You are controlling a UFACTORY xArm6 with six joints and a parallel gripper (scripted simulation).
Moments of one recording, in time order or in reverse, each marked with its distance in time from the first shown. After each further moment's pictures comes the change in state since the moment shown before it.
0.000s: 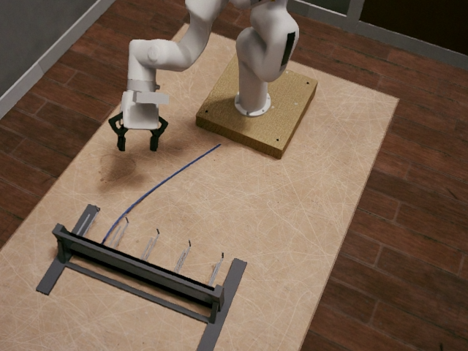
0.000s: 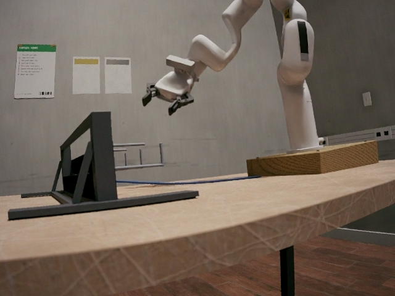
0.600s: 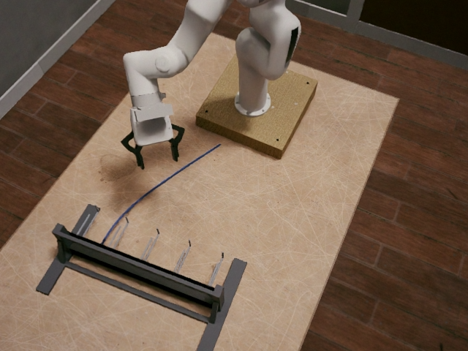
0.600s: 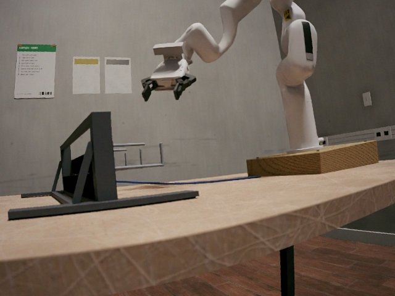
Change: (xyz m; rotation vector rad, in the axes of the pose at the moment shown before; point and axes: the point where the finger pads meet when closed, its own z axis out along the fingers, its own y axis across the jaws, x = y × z) arm 0.072 -0.031 0.025 0.266 0.000 0.216
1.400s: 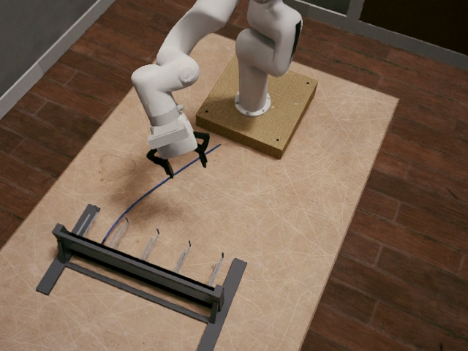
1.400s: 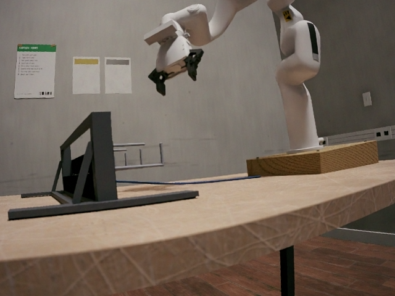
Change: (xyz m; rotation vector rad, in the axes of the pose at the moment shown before) arm 0.051 -0.063 0.022 0.222 -0.272 0.315
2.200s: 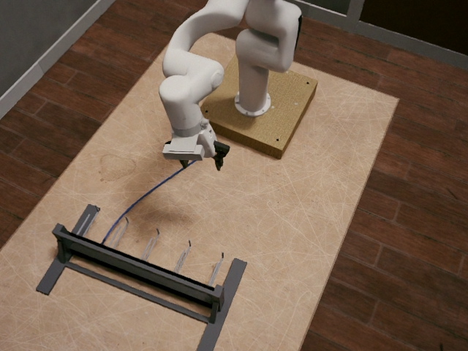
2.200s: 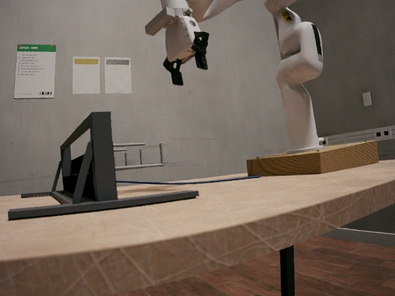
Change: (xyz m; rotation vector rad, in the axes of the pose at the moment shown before) arm 0.007 -0.042 -0.002 -0.148 -0.327 0.368
